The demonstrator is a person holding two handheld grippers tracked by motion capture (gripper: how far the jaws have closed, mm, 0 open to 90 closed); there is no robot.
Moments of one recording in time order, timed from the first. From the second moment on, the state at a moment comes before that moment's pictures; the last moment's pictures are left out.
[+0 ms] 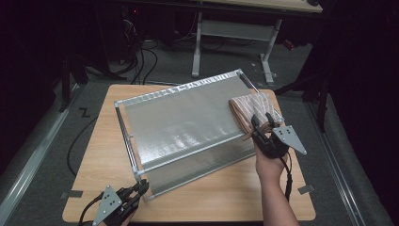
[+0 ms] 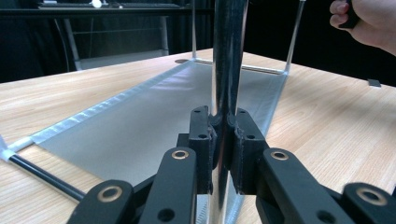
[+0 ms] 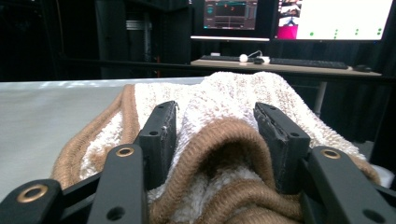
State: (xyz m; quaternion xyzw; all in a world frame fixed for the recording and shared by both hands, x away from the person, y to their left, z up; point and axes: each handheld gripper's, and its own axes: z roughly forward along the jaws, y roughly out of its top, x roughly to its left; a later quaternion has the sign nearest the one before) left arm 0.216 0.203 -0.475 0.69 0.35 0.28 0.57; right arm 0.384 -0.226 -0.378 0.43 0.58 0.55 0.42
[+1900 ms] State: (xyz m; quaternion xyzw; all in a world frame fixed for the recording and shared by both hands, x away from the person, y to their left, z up) left arm 0.246 0.153 -0.474 0.72 0.29 0.21 0.60; right arm 0.273 -0.062 -0.383 0.30 0.64 0.63 0.31
